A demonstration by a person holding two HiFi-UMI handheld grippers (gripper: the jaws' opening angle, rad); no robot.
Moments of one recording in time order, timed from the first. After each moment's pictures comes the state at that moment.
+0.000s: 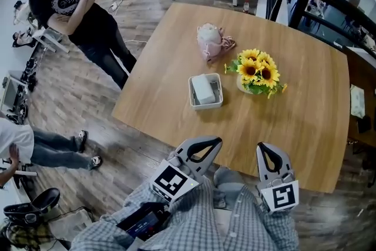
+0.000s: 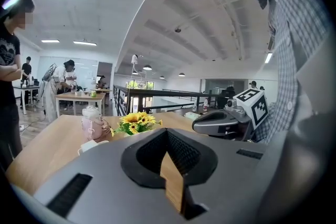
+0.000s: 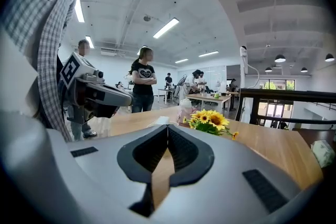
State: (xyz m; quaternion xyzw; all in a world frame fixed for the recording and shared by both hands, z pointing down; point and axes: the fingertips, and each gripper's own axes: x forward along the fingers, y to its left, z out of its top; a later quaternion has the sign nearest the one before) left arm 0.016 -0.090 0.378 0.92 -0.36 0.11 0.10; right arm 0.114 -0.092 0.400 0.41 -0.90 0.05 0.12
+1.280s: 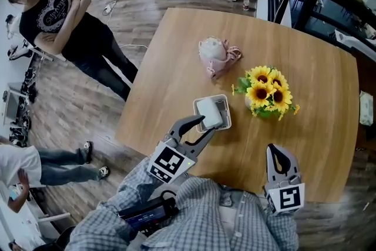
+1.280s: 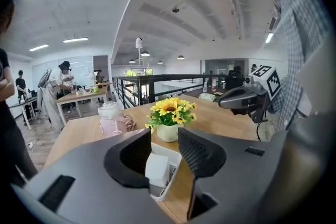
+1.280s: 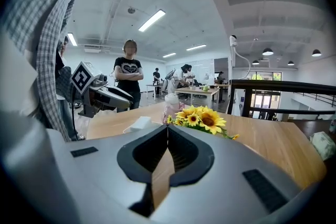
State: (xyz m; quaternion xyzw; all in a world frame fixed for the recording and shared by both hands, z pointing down) left arm -0.061 -0.226 0.423 0.91 -0.35 0.23 0.07; right arm 0.107 -0.177 0.424 0.46 -0.87 0.09 0.15
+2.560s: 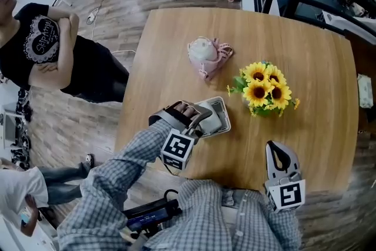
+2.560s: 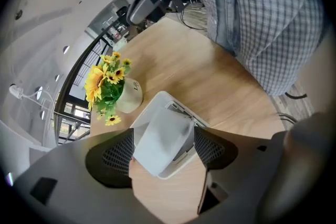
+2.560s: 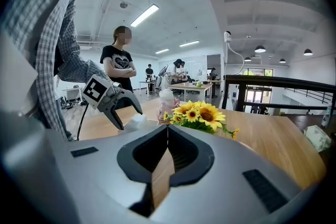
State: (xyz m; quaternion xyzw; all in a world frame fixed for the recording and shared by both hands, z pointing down) left arm -0.074 -0.236 0.533 0.76 0.07 0.56 -0.32; right arm 0.096 -0.188 0.433 0.50 -0.84 0.11 0.16
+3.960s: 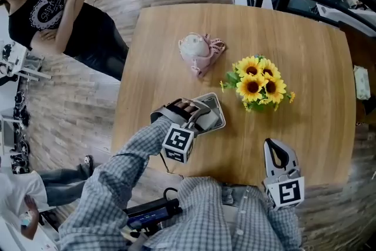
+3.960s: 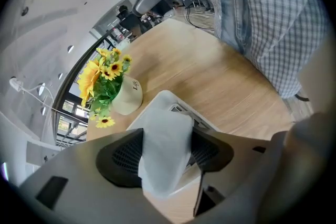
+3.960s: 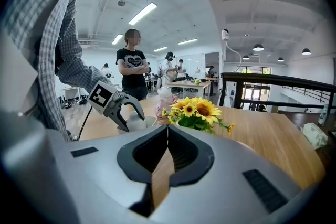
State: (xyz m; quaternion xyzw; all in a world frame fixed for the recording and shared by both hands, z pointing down) left arm -0.057 -0.242 0.559 0.78 0.06 0.54 -0.30; right arm 0.105 -0.179 0.441 0.51 -0.84 0.12 0.17
